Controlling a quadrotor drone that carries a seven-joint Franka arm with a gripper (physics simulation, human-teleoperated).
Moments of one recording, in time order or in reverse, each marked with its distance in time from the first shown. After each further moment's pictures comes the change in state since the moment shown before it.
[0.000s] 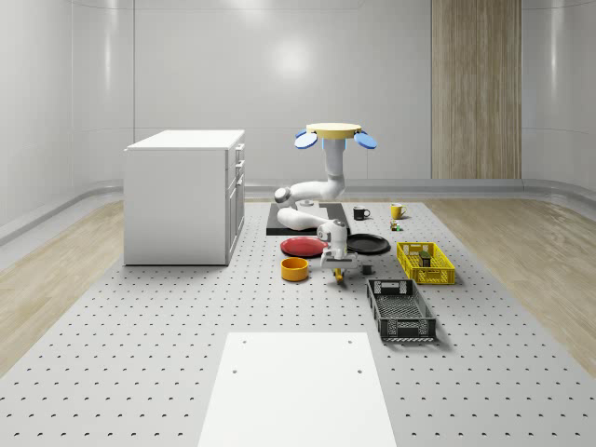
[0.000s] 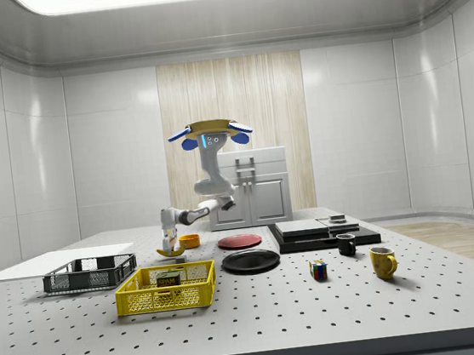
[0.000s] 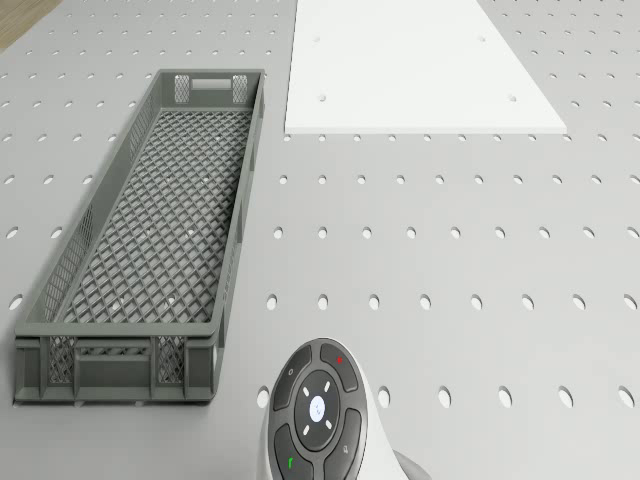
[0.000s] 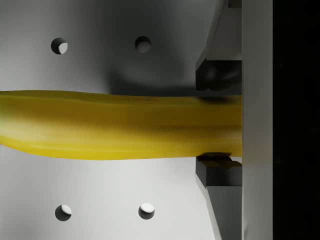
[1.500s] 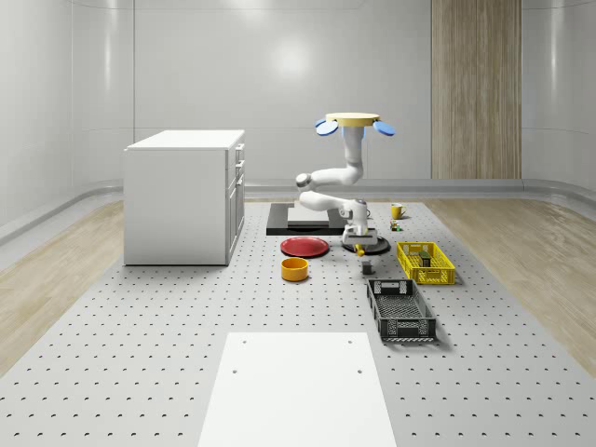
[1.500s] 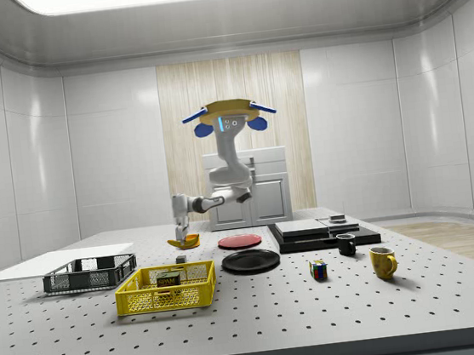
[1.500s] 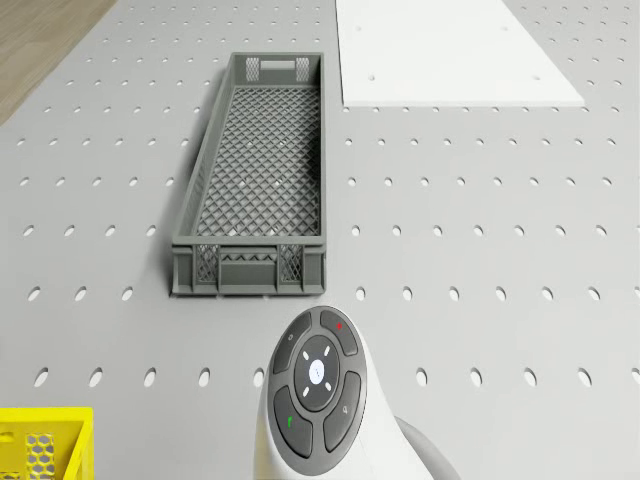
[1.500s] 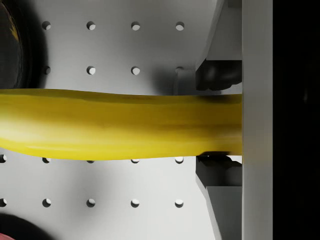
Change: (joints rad) arm 0.025 0.012 0.052 -0.039 0.043 -0.051 -0.029
